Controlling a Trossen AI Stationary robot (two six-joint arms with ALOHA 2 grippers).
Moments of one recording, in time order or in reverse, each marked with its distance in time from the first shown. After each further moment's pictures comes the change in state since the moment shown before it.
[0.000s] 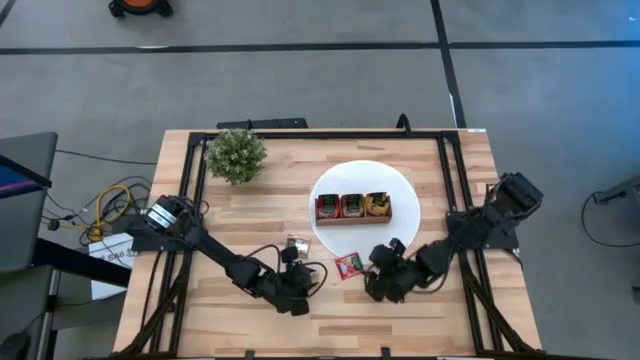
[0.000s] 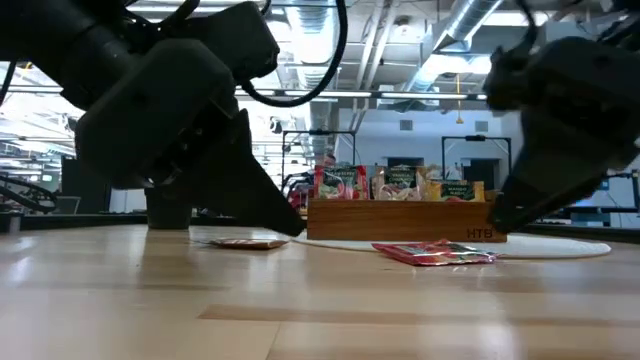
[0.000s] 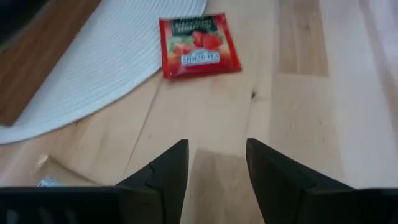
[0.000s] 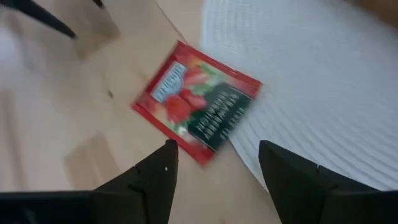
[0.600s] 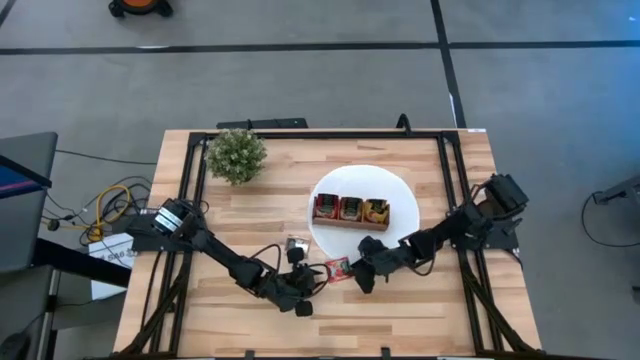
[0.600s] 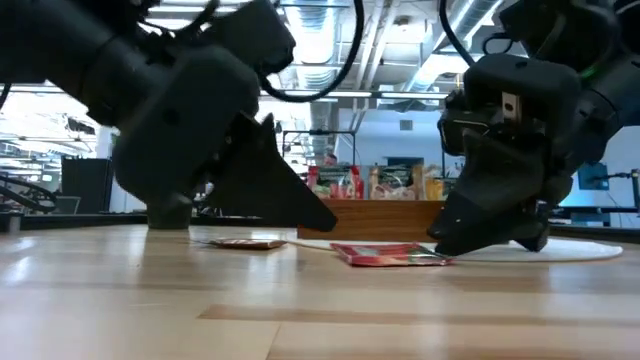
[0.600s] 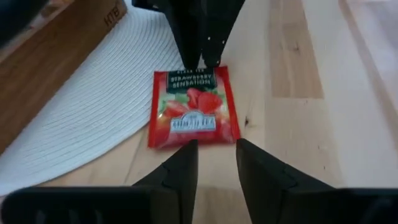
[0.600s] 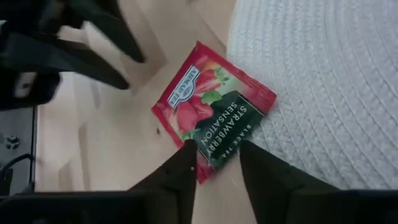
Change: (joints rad) left arm 0.011 0.053 0.000 0.160 -0.022 0.126; right arm -0.186 0.097 -0.187 0.668 -0.318 -0.071
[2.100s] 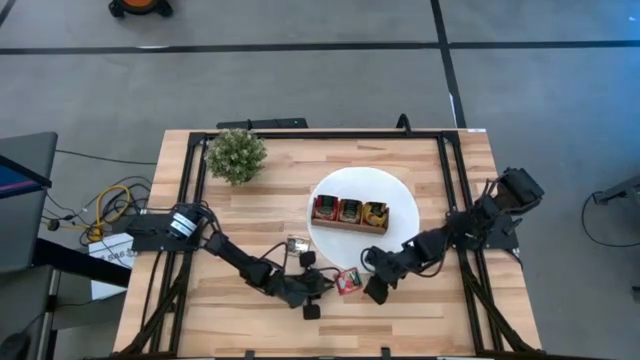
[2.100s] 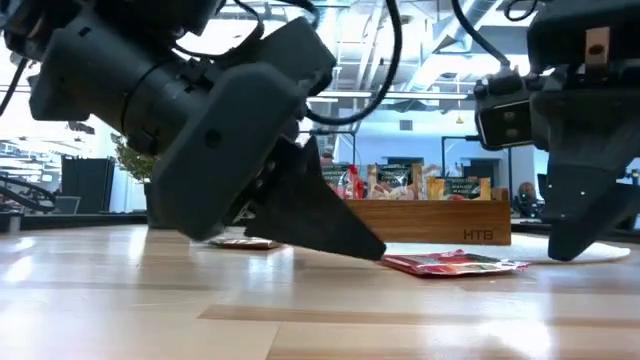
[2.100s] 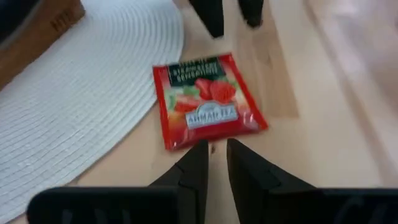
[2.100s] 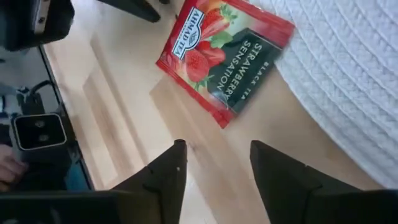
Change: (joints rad) left arm 0.045 0.113 0.053 0.166 0.142 0.046; right arm 0.053 -0.138 0.074 -0.365 -0.253 0.158
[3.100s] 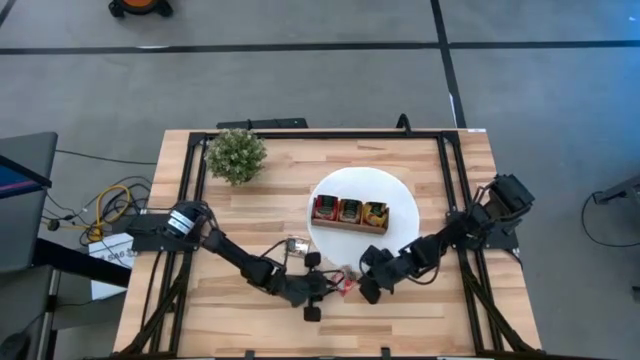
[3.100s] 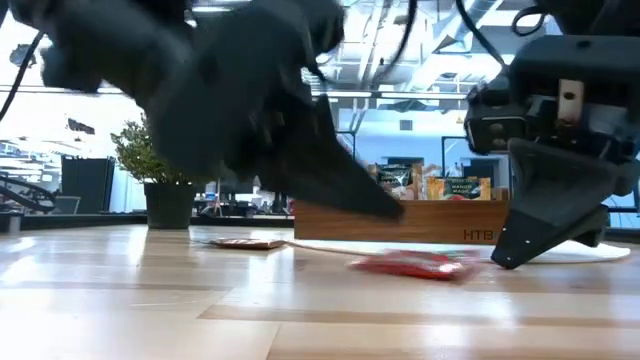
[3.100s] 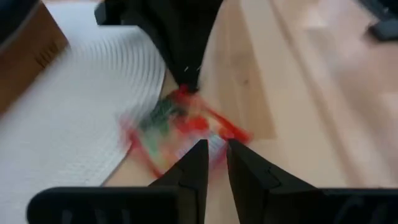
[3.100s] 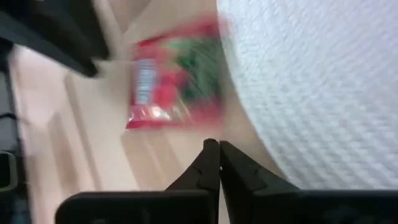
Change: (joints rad) left arm 0.012 -0.019 0.032 -0.020 0.067 0.092; right arm 0.017 0.106 0.003 0.103 0.216 -0.042
